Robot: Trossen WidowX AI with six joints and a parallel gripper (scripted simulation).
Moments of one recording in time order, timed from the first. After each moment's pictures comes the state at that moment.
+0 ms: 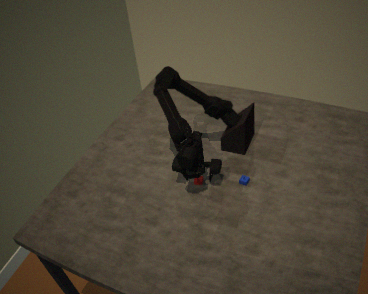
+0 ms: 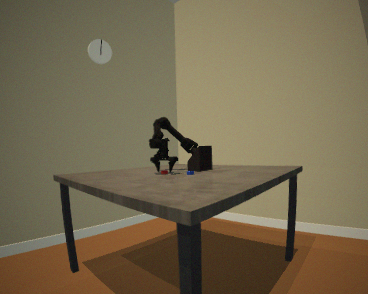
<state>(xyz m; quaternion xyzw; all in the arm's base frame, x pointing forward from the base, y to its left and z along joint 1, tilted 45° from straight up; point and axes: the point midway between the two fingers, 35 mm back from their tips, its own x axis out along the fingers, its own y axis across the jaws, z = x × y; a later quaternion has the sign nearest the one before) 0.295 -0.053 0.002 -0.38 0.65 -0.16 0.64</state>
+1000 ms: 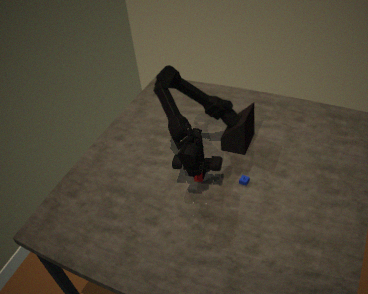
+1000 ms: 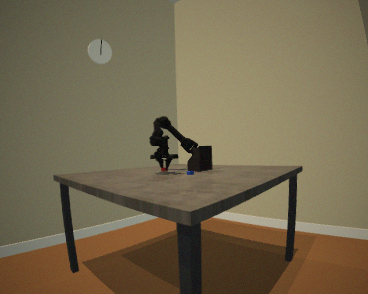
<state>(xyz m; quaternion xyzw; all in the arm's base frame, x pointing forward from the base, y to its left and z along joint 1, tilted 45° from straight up) 0.295 -0.039 0.011 -0.38 0.65 -0.15 0.64</state>
